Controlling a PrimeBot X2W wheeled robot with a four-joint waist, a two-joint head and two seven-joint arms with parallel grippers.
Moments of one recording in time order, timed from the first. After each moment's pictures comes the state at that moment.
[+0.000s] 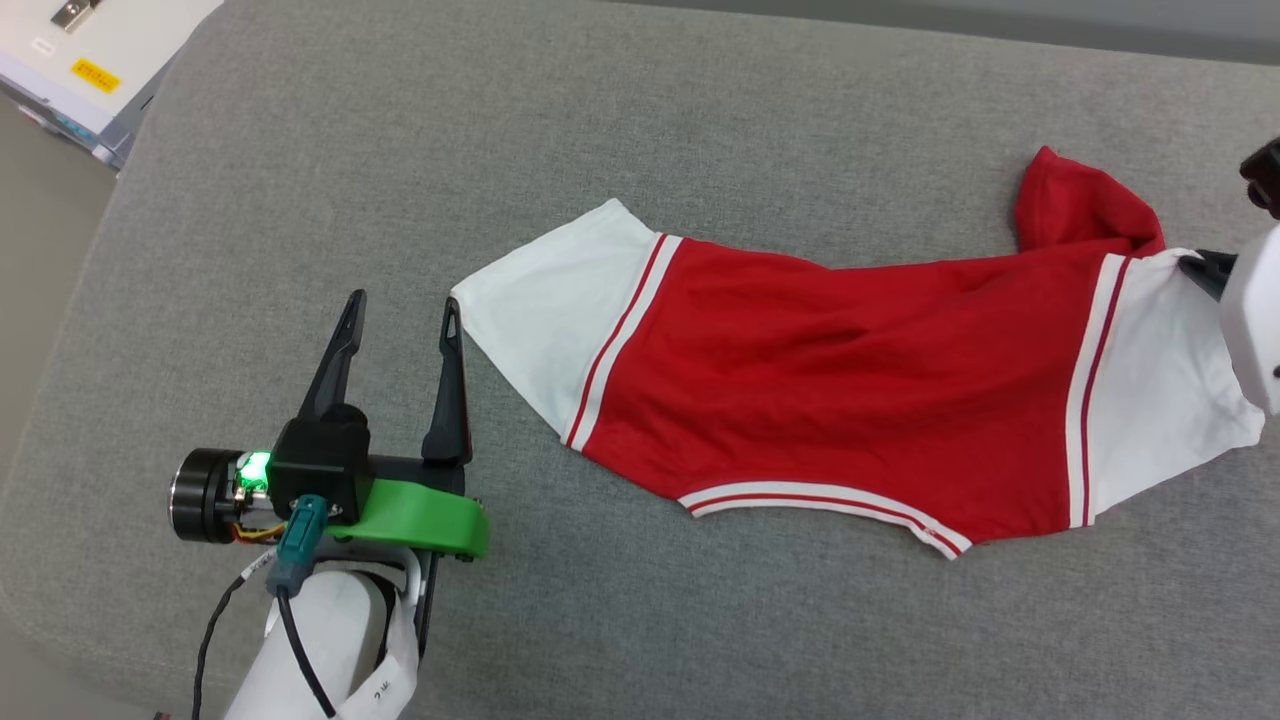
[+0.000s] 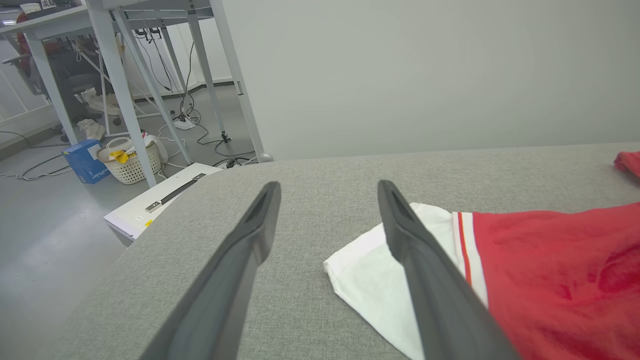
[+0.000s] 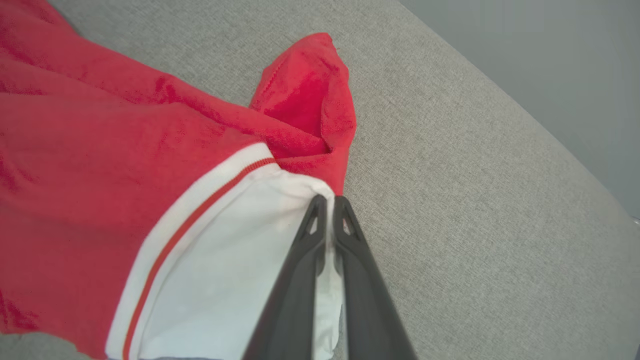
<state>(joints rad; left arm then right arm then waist) -0.23 0.22 -0.25 0.05 -0.18 0.13 -0.26 -0.77 -0.86 0.72 0.27 0.76 0.13 0.54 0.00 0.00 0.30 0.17</state>
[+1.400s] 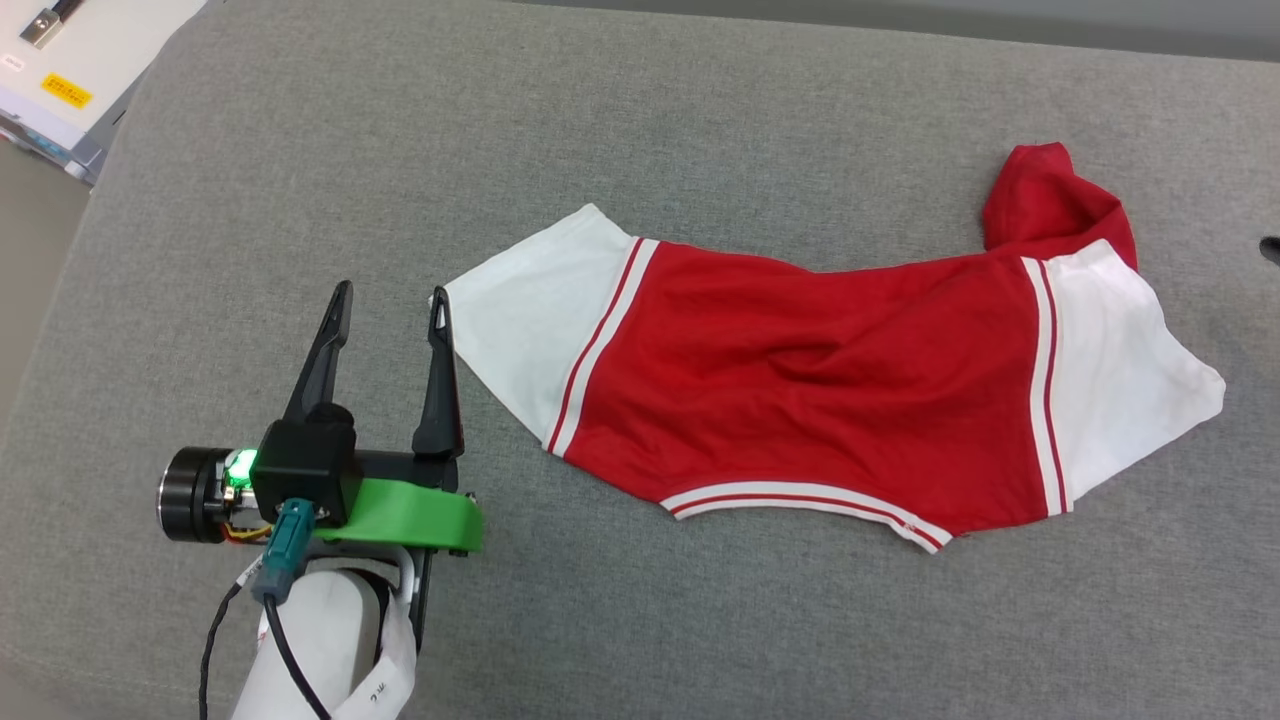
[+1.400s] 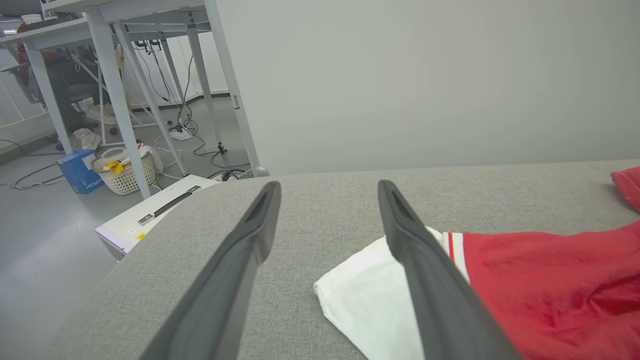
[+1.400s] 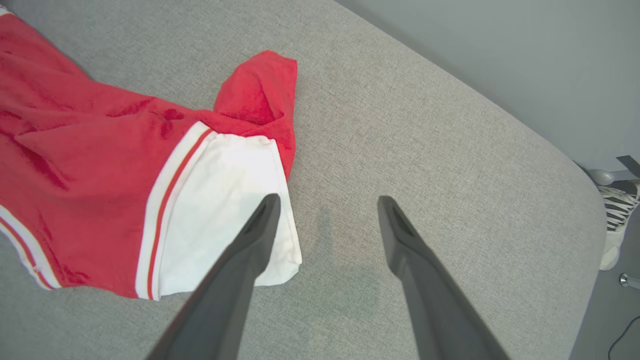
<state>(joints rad) -0.20 0.12 -0.13 0.02 -0.08 0.04 -0.26 -0.82 -1.04 0.67 0.15 1.00 0.13 0.69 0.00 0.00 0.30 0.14</state>
